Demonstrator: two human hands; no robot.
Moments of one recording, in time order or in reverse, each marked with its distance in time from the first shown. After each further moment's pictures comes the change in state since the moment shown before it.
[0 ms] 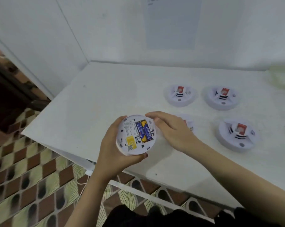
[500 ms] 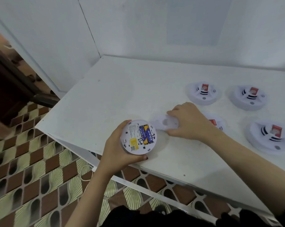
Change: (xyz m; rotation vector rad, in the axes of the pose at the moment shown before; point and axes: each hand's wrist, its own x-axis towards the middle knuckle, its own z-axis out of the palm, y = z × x) left_hand -0.008 -0.082 -0.050 -0.035 -0.062 -0.190; right_hand 0.057 0.021 0.031 -0.892 -0.131 -0.092
